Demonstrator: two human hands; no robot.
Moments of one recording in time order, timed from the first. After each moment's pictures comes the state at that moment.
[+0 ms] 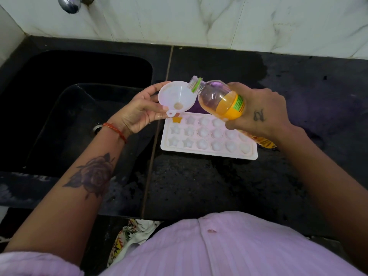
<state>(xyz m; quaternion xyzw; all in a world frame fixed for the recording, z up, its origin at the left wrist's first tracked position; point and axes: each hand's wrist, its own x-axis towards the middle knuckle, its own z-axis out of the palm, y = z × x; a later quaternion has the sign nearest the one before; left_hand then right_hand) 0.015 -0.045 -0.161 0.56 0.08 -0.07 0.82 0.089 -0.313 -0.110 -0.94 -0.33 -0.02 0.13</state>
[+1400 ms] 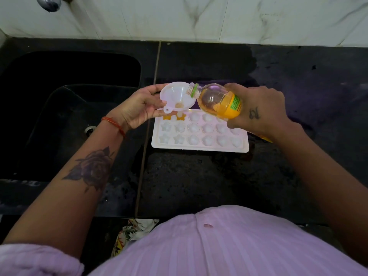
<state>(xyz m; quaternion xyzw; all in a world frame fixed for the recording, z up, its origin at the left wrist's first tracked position) 0.034 -0.061 -0.162 0.57 0.11 -0.13 0.80 0.091 -0.334 -0.117 -0.95 -0.30 -0.01 0.06</state>
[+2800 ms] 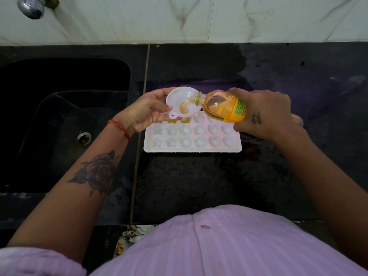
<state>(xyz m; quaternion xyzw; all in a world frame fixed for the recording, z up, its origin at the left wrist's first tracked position) 0.051 -0.088 -0.165 0.59 0.09 -0.17 0.79 0.090 -0.361 -0.117 -0.96 -0.26 -0.02 0.01</state>
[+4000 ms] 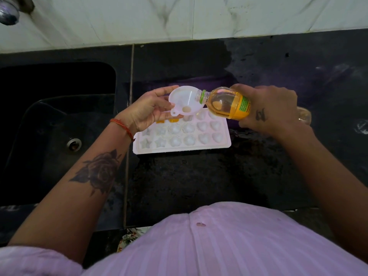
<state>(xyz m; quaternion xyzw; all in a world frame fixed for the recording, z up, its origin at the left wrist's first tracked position) 0.071 -0.119 -0.168 0.58 0.10 -0.18 0.79 0.089 -0.394 -0.117 -0.97 -0.22 -0.04 -0.01</state>
